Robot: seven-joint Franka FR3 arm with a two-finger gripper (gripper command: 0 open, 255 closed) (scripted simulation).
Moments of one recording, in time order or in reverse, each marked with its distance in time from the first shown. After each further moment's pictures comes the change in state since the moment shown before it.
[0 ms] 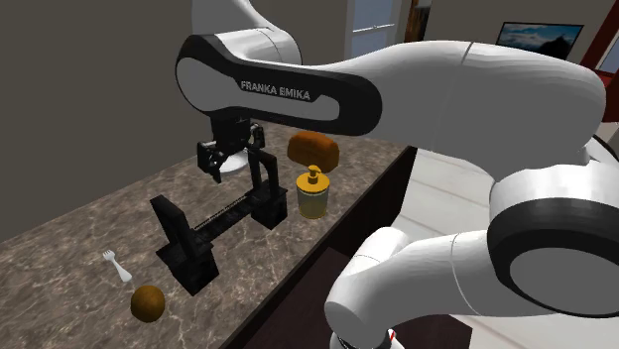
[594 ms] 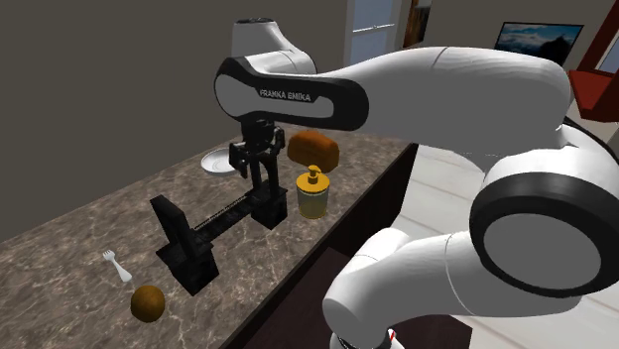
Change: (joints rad) arm -0.057 0.035 -0.127 -0.079 -0.069 0.100 -0.118
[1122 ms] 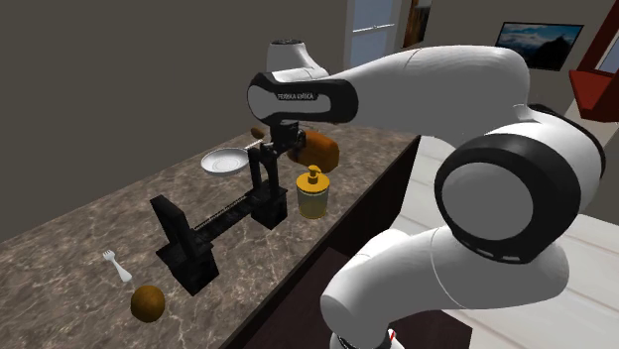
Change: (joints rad) arm -0.069 0.096 -0.157 -0.033 -0.074 0.120 -0.144
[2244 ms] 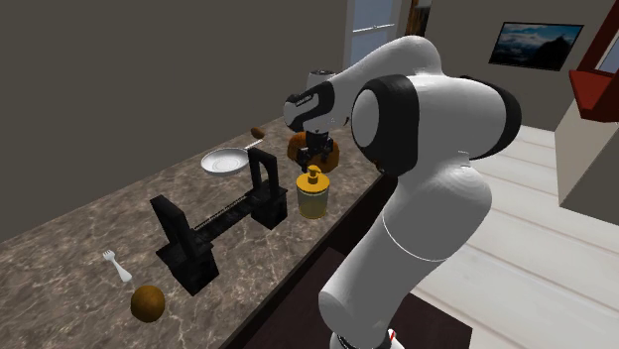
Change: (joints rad) arm -0.060 0.381 -0.290 0.101 0.012 0.264 -0.289
